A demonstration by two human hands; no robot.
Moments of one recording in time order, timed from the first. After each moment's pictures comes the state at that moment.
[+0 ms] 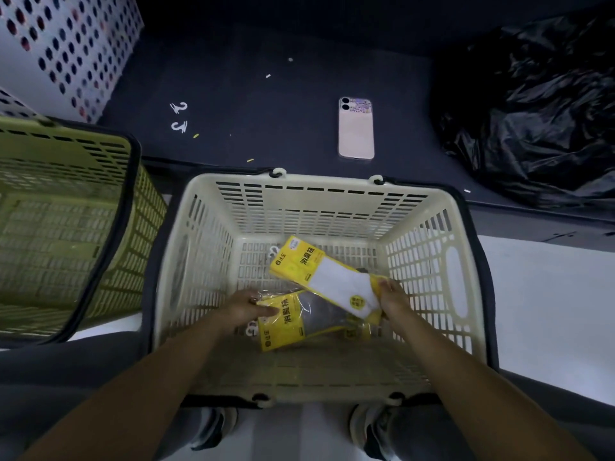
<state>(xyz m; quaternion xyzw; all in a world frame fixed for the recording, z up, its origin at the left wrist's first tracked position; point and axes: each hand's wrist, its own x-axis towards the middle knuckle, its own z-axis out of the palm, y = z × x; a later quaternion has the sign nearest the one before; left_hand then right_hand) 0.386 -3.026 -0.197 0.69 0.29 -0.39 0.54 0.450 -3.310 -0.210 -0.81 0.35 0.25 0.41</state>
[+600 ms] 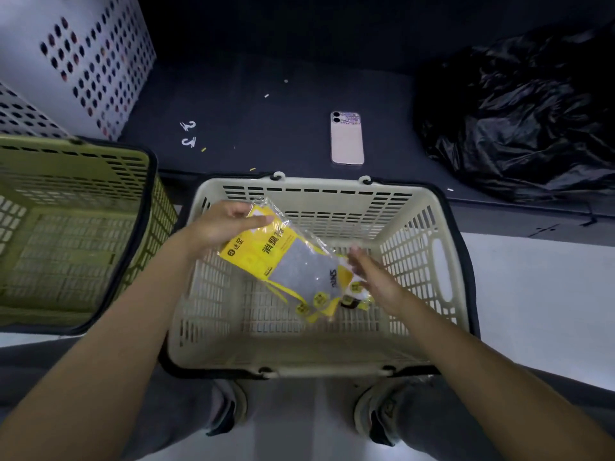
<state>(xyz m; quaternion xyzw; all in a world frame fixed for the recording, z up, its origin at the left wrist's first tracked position) 0.464 -2.988 -0.054 0.76 0.18 -0.23 0.58 0.447 -3.278 -0.126 -0.72 0.17 0.35 0.58</state>
